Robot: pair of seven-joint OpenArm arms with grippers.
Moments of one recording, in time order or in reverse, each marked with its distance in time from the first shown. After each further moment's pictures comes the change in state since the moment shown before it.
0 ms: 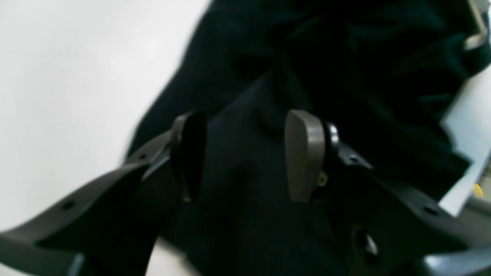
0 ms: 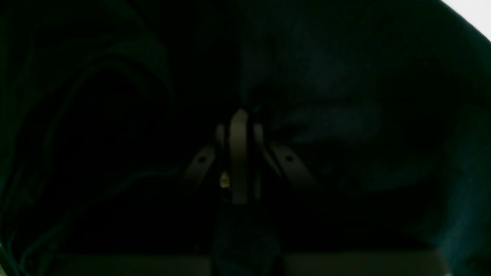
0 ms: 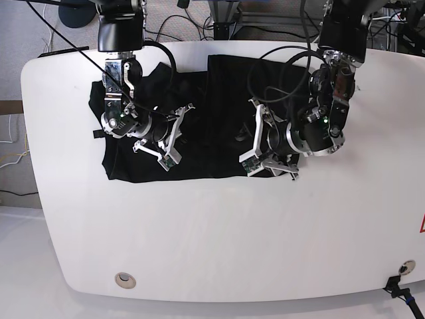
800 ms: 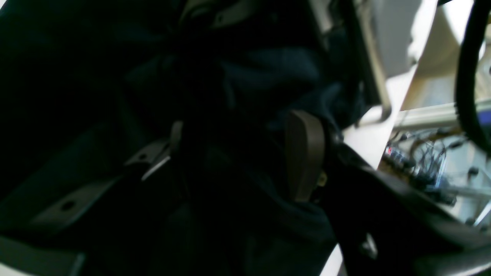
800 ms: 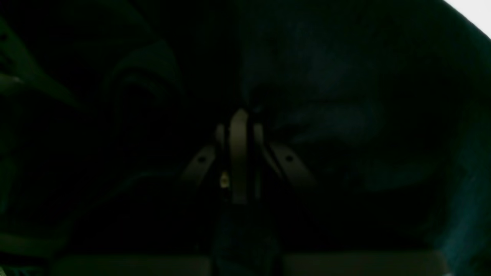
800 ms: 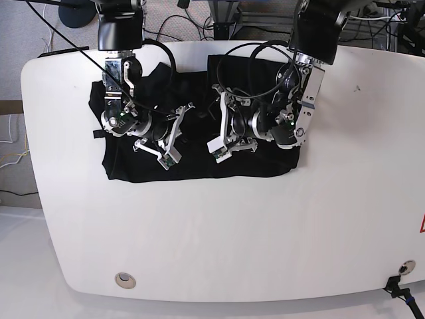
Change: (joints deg) left arm 0.2 8.7 3.0 -17.3 -10.7 2.7 -1.7; right arm -0.5 0.2 -0.2 -0.1 0.0 -0.2 1.0
